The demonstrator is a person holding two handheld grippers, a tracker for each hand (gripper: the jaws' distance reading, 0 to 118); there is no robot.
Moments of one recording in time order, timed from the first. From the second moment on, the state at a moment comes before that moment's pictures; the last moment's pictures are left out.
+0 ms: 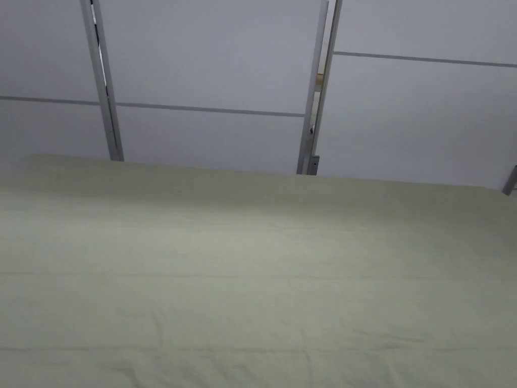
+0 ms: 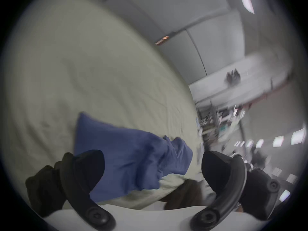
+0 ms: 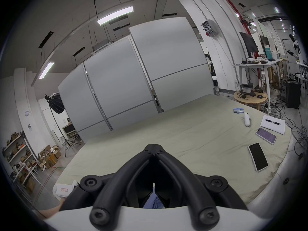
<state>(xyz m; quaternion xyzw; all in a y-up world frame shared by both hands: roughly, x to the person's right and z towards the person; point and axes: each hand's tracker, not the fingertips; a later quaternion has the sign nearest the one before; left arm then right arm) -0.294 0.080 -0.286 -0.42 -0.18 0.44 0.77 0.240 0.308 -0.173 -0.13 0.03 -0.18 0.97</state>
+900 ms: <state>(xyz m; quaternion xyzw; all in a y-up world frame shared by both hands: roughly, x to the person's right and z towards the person) -0.287 0.015 -0.295 -0.51 -0.10 0.47 0.72 0.194 0.320 -0.187 -0.16 0.07 -0.13 0.98</state>
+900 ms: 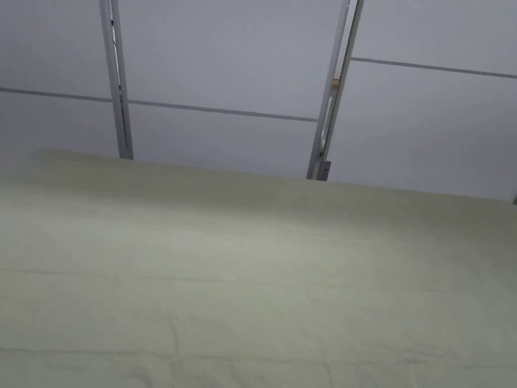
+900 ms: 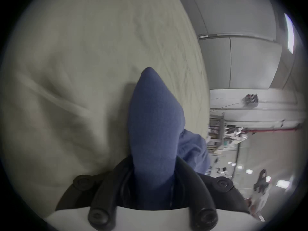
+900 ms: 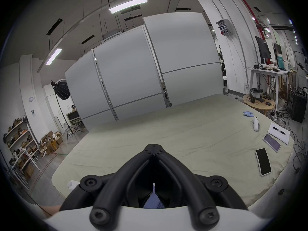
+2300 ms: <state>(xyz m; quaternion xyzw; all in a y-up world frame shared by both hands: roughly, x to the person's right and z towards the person) -0.053 0.073 -0.306 -0.47 -0.18 0.03 0.87 0.236 0.290 -0.167 -0.15 0.05 -0.21 0.97</state>
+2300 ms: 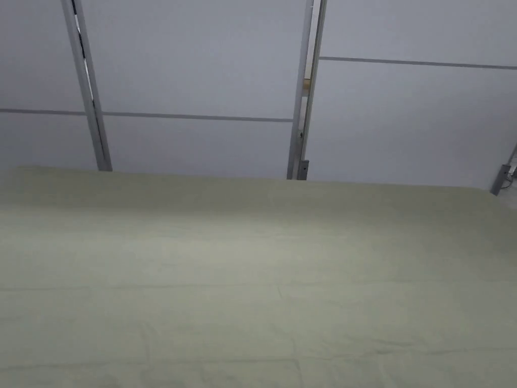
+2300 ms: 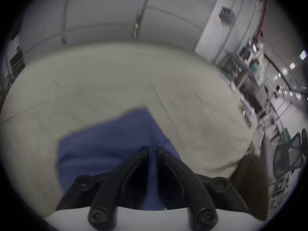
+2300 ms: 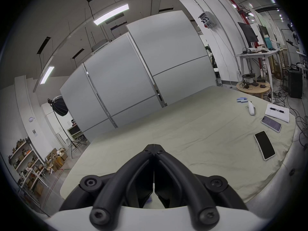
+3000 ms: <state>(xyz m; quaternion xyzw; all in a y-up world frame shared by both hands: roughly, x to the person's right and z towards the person) -0.286 0.133 -0.239 -0.37 -0.04 0.28 0.89 0.043 0.103 -0.340 -0.53 0.24 -0.01 0.81</state>
